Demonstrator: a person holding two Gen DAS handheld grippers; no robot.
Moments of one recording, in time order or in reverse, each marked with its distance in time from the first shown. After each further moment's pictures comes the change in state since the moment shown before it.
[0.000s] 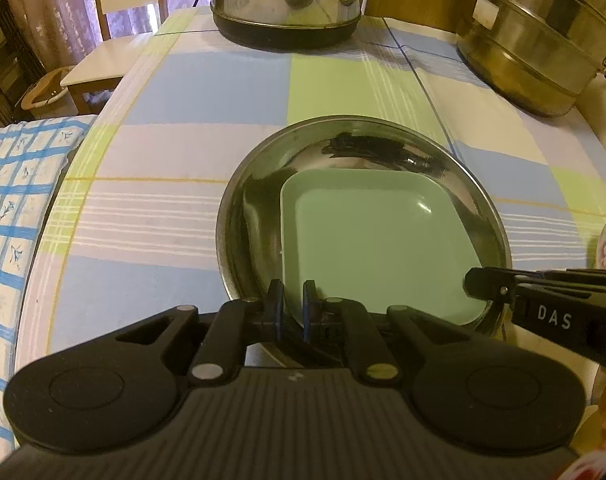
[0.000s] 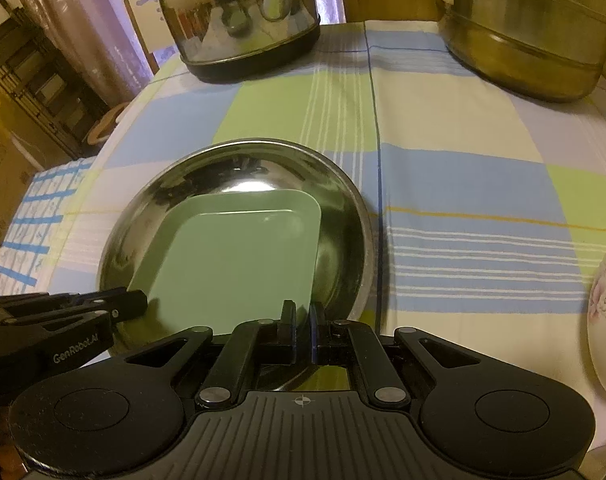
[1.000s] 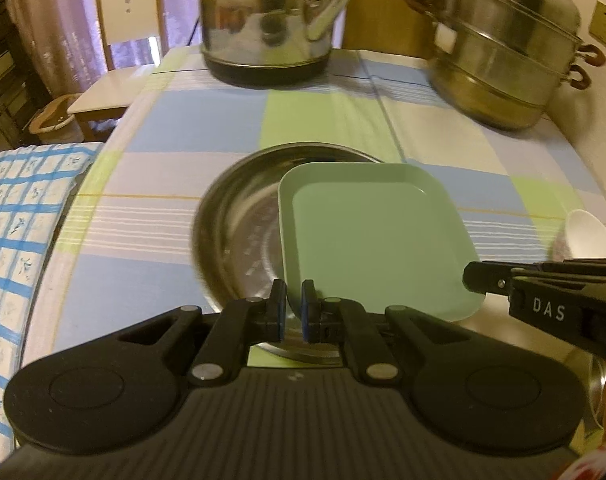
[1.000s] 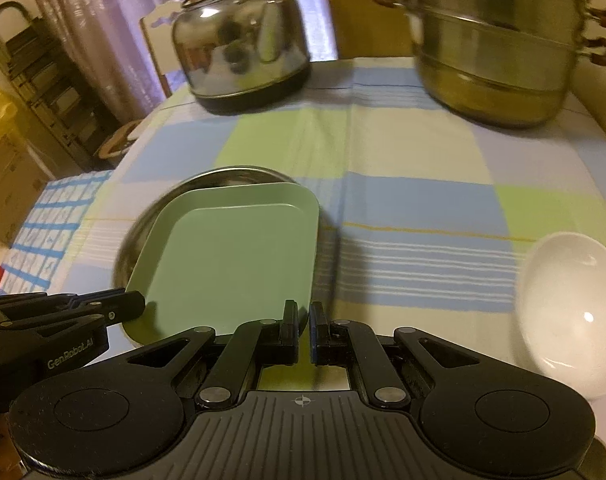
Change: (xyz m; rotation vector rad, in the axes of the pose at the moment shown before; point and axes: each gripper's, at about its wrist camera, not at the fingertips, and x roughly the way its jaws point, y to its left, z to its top) left arm -0.049 -0.037 -0.018 0.011 -0.091 0.020; right arm -0.052 -0.016 -0.014 -0.069 -0.077 0.008
